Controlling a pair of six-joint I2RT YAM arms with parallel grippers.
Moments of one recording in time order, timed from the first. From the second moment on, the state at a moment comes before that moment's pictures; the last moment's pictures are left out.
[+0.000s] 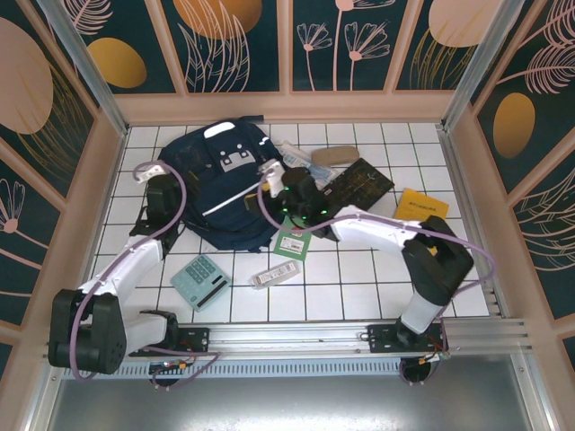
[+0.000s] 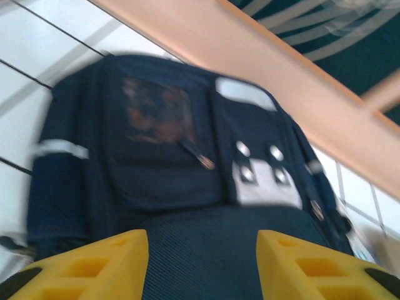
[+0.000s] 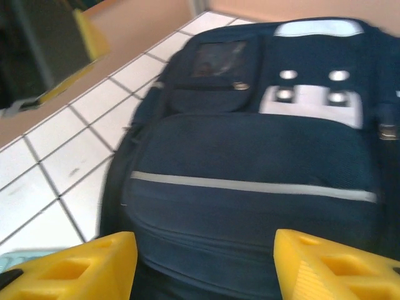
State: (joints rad) left arm -0.18 1.21 0.64 0.15 -0.15 -0.64; right arm 0.83 1.64 1.06 0.18 -0.08 0.21
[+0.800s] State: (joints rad) left arm -0.62 1.69 0.92 0.08 -0.05 -0.37; right arm 0.55 1.18 0.59 0.21 -0.03 0.44
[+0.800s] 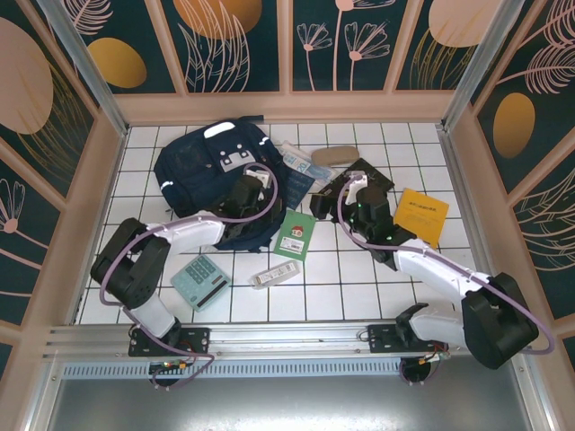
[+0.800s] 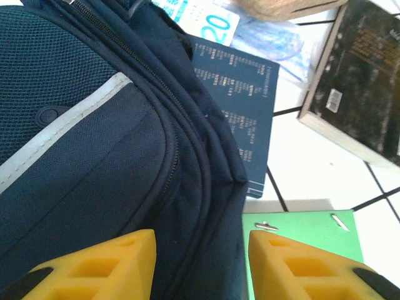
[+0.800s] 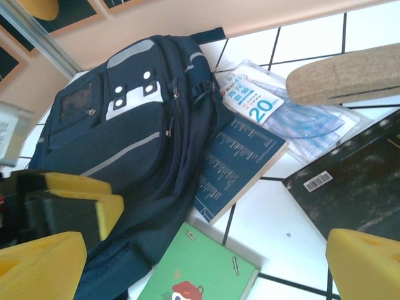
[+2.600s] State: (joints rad) left arm -0.72 2.38 1.68 0.04 0.17 -0.53; right arm 0.10 1.65 0.58 0.43 -0.17 0.80
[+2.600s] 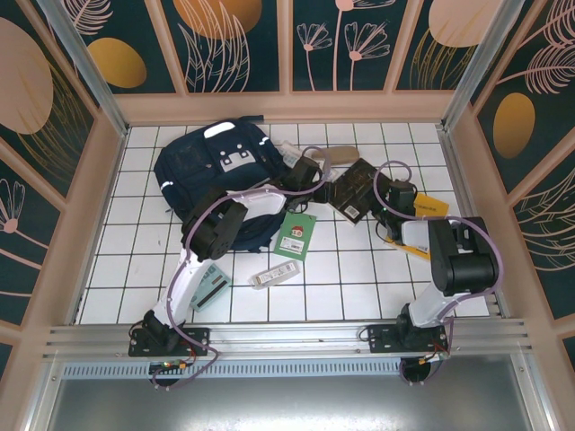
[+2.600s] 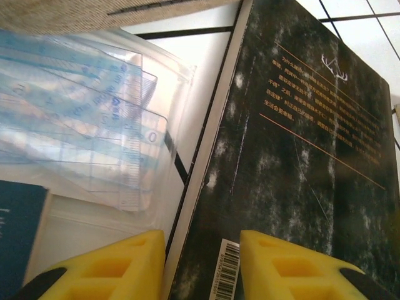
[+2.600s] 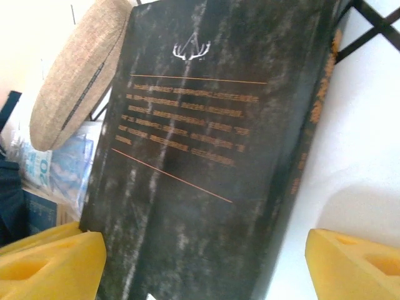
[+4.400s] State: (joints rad) left arm -0.77 2.47 1.85 0.04 0.12 -0.51; right arm 0.12 1.64 0.73 0.13 0.04 0.65
